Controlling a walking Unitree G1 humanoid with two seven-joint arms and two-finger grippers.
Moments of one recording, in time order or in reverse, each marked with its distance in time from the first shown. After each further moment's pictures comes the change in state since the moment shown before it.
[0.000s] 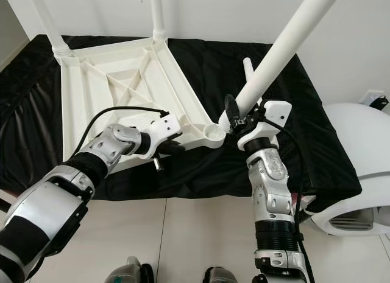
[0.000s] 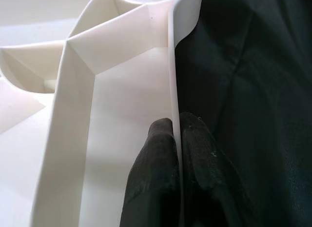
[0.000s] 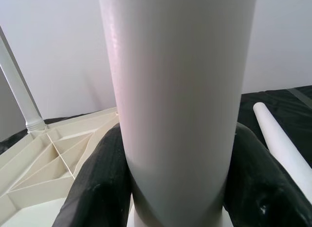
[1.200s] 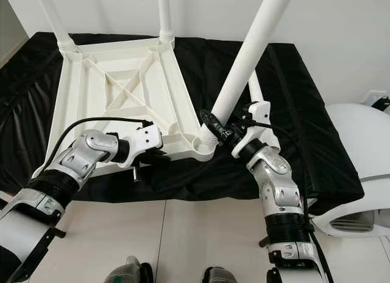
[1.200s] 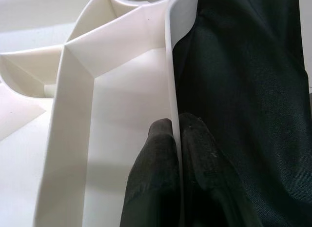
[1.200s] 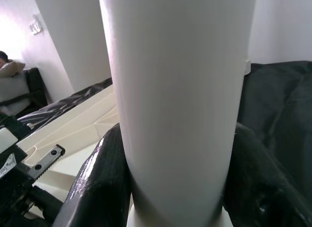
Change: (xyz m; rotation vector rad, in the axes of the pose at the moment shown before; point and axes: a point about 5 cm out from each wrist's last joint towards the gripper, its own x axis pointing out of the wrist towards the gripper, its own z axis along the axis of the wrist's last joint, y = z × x) left arm -0.034 -0.014 -0.014 0.130 -0.019 -0.117; right arm 0.002 0.007 -0.016 0.065 0.176 0.429
